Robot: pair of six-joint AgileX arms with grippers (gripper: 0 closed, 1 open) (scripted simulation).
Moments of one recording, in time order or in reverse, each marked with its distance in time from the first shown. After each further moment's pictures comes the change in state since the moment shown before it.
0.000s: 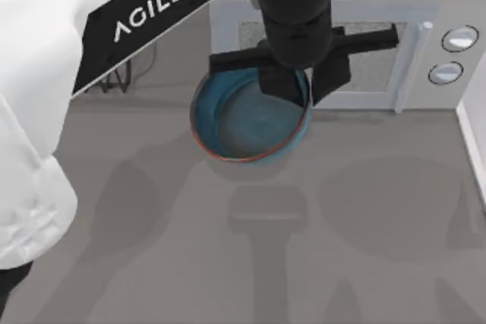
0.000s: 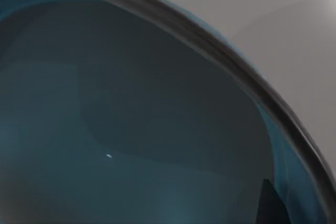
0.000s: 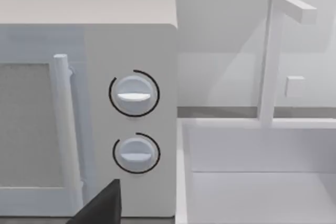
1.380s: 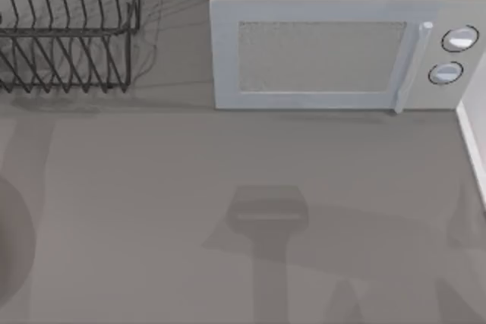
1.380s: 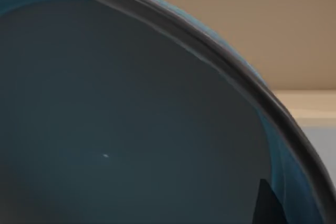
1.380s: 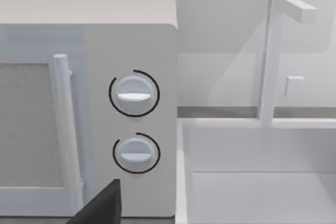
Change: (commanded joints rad) left arm 0.963 -1.314 -1.138 1.166 0.169 0.799; right arm 0.000 0.000 0.000 0.000 0.000 0.000
